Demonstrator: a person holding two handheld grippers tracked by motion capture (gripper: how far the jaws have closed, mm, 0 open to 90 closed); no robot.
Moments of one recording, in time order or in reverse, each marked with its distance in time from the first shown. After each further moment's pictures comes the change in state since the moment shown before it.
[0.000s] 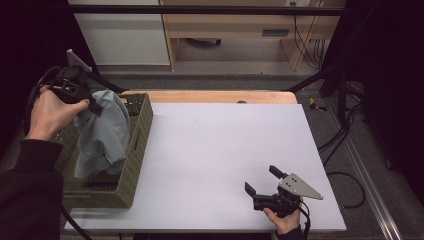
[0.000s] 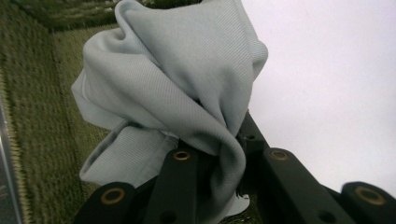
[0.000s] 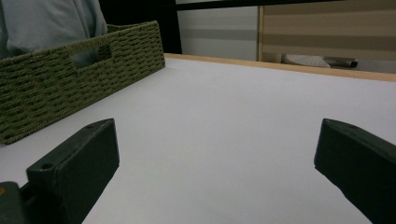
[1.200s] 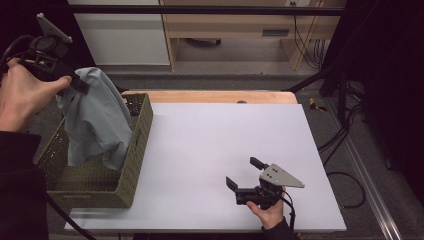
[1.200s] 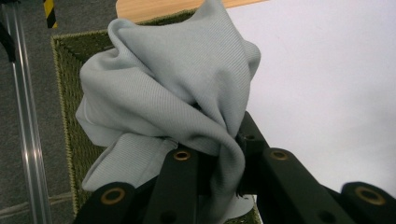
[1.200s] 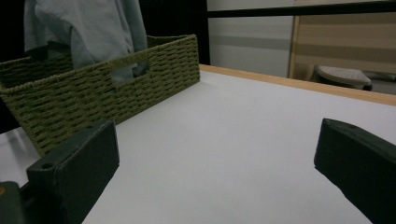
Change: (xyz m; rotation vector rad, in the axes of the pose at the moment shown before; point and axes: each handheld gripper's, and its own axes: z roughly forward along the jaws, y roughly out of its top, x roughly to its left) left arm -0.017 0.009 -0.073 -0.107 0.039 0.024; right arm 0.031 0.028 0.034 -0.013 0.121 -0.041
